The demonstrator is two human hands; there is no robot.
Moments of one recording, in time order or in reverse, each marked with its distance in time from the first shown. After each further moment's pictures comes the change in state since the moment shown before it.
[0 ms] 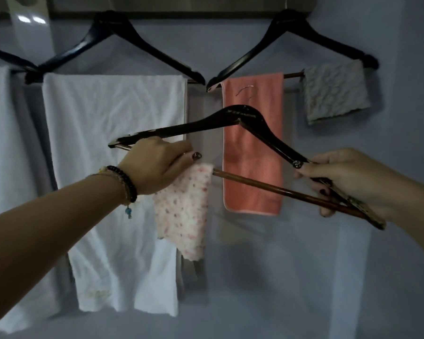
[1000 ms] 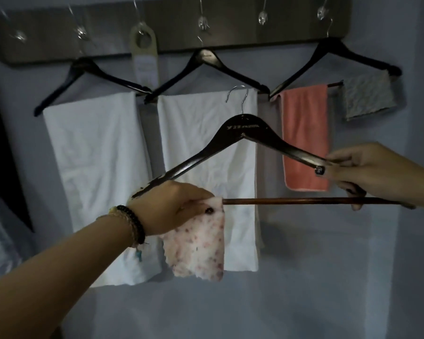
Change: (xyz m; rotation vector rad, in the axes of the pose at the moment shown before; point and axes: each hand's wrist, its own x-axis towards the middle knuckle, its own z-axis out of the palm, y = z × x) left_hand -0.212 -0.021 -0.182 -0.252 -0.266 0.014; right_hand -0.150 -0.111 0.136 -0.186 0.008 -0.192
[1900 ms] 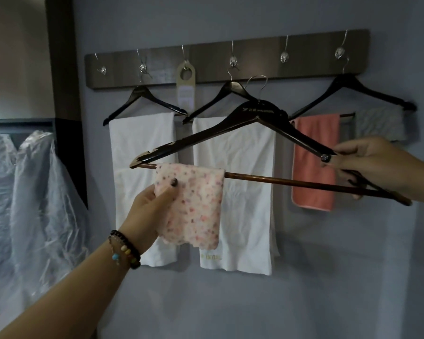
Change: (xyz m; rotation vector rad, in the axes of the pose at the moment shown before) left_hand -0.046 0.123 -0.037 -1.216 0.734 -0.886; right_hand -0.034 -0.036 -0.073 0.113 -0.059 -0.151
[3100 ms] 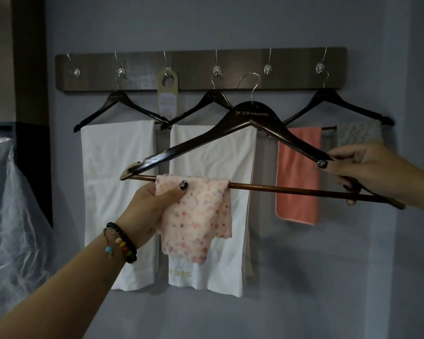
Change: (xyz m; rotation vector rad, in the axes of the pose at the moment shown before) left_hand 0.059 -0.005 0.025 -0.016 -0.205 0.005; right_hand 0.024 0.015 -0.016 -0.057 0.042 -0.092
